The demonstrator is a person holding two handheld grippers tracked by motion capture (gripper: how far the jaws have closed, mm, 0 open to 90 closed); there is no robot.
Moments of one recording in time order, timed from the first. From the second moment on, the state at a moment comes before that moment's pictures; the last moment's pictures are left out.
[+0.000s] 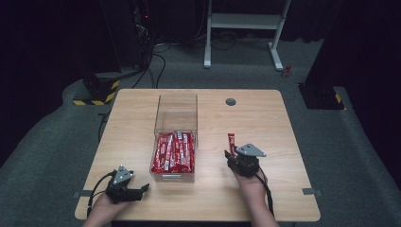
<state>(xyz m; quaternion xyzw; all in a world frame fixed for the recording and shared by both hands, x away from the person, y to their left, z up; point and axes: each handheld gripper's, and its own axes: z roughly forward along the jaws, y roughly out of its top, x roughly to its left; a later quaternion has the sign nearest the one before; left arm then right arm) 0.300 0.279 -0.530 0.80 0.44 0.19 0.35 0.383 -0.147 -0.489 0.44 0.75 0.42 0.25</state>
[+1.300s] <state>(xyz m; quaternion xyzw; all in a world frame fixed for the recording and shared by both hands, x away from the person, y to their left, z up) 0.300 0.278 -0.530 0.81 0.44 0.19 0.35 0.358 -0.233 -0.504 0.51 0.73 0.39 0.25</state>
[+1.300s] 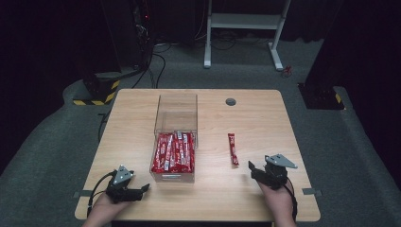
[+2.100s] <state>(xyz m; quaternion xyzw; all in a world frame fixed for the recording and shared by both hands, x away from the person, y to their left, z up) 0.301 0.277 -0.530 0.80 0.44 0.19 0.35 0.364 -0.245 -0.524 0.54 0.75 0.30 0.23</state>
